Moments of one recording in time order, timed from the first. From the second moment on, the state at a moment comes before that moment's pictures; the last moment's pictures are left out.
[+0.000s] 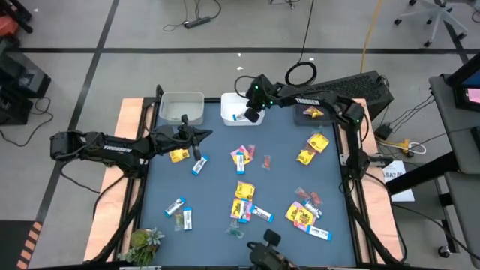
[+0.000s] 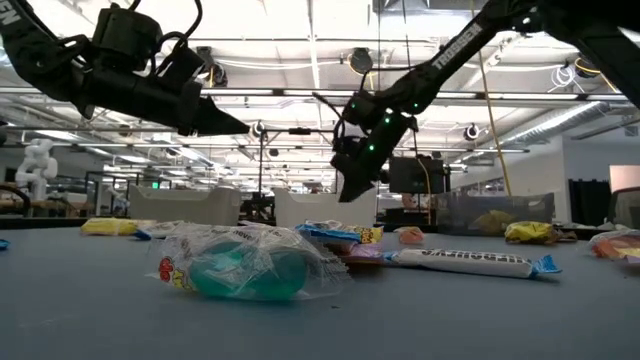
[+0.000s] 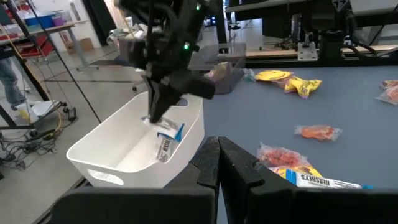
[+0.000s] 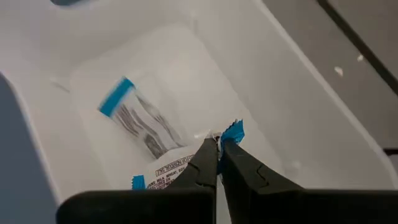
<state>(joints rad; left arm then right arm) 0.30 1.12 0.23 0.75 -0.08 0.16 -0.64 2.07 1.47 -0.29 -0.05 -0.11</state>
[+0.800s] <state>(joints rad) 0.30 1.14 0.23 0.74 -0.03 0.19 -0.54 1.77 1.36 -0.42 0.00 -0.11</state>
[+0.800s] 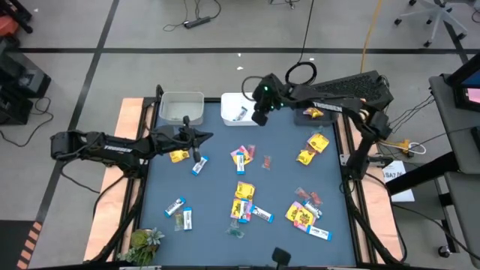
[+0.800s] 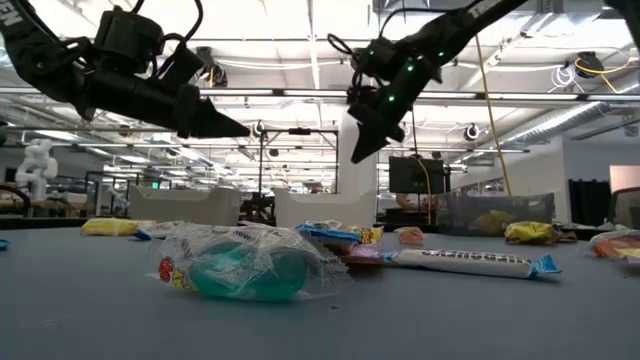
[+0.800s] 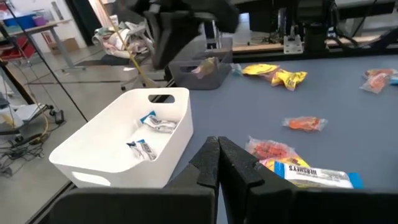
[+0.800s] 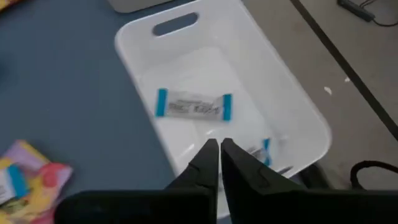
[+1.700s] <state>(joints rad) 0.30 1.17 0.23 0.74 -0.03 0.20 0.05 1.34 0.88 -0.59 -0.08 0.51</state>
